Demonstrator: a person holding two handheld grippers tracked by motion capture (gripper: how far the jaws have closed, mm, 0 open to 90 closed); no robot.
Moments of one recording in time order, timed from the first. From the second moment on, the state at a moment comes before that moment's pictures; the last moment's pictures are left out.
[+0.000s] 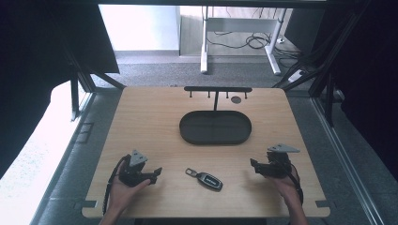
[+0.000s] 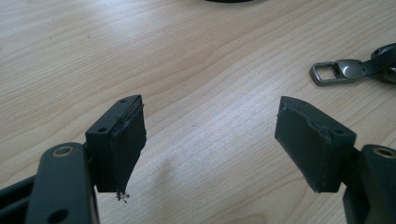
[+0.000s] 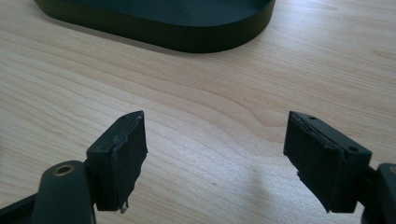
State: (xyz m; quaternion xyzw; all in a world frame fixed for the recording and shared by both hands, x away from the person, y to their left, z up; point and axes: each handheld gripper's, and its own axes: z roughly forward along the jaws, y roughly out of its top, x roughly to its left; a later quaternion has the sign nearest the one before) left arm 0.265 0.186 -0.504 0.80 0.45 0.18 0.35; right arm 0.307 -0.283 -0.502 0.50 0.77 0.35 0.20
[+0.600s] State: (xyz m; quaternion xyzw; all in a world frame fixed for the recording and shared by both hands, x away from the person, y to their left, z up) left arm 0.262 0.184 -0.503 0.81 0.44 0.19 0.35; right arm 0.301 -0.227 -0.447 0.41 0.84 0.32 0.16
